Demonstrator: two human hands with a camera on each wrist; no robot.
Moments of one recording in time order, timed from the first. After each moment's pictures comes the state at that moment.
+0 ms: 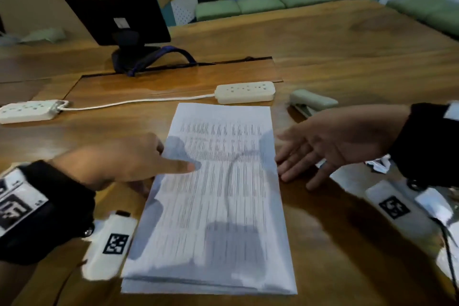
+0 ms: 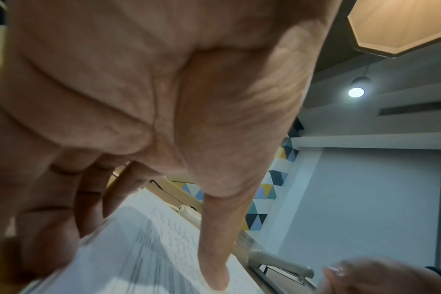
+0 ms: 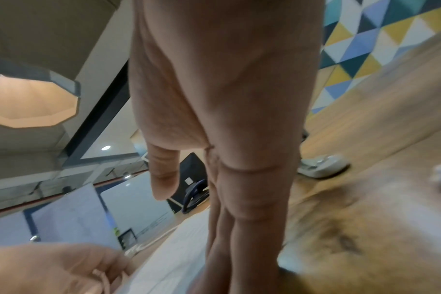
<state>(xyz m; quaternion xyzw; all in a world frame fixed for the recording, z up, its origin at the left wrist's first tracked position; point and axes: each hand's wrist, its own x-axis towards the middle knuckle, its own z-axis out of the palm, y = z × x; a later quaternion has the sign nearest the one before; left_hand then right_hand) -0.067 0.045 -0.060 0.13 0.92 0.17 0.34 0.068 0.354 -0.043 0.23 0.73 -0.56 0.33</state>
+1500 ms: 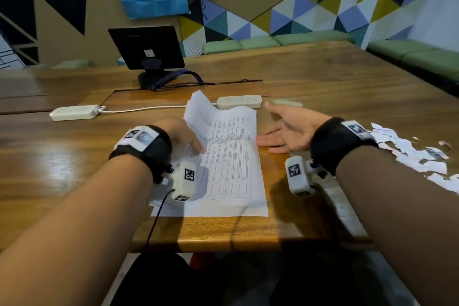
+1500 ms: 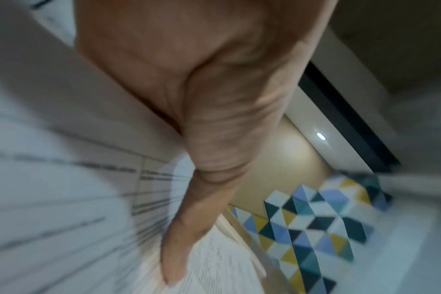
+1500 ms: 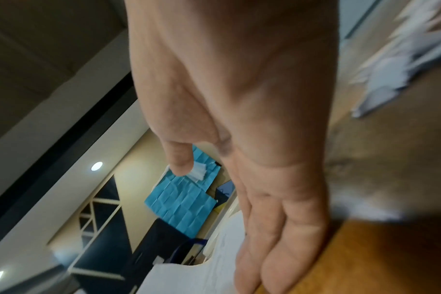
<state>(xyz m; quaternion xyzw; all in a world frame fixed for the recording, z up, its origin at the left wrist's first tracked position) -0.020 0.079 -0.046 0.02 0.94 0.20 0.28 0.087 0.331 -0.071 0.28 0.63 -0.71 0.16</state>
